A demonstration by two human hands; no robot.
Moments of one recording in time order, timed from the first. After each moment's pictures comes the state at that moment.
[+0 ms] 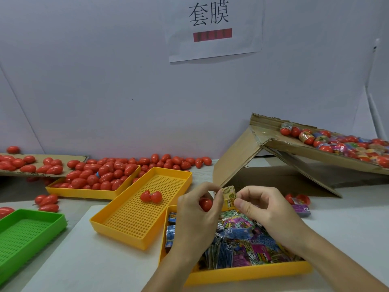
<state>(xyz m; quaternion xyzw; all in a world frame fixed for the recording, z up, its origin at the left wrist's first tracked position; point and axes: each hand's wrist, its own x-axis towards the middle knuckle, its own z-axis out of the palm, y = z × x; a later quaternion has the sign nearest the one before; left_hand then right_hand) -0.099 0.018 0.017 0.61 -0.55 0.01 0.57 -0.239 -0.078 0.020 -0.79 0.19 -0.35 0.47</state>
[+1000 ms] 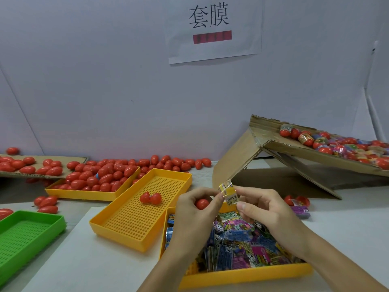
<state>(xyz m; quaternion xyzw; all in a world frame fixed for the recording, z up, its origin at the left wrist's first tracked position) -0.094 0.016 0.017 0.59 -0.47 -0.15 0.63 -0.242 -0.081 0.021 -0.79 0.15 -0.32 0.51</state>
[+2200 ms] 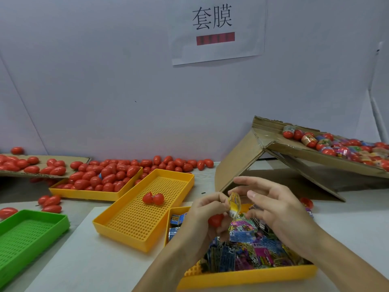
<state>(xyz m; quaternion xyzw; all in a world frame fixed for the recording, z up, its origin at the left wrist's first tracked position) -0.092 0.019 0.022 0.44 -0.44 -0.47 0.63 -0.240 -0.083 0.027 -0.66 0.16 -0.36 0.65</state>
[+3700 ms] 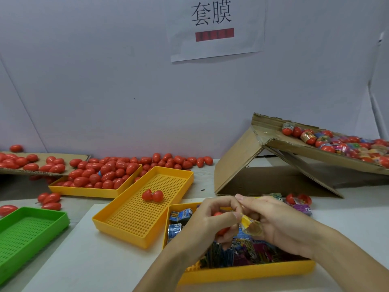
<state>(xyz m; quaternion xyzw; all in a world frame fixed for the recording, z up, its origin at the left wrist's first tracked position) -0.091 0.022 0.018 0.44 -0.58 -0.45 0.52 -0.241 -0.081 0.029 -0.61 0.23 -0.12 0.75</state>
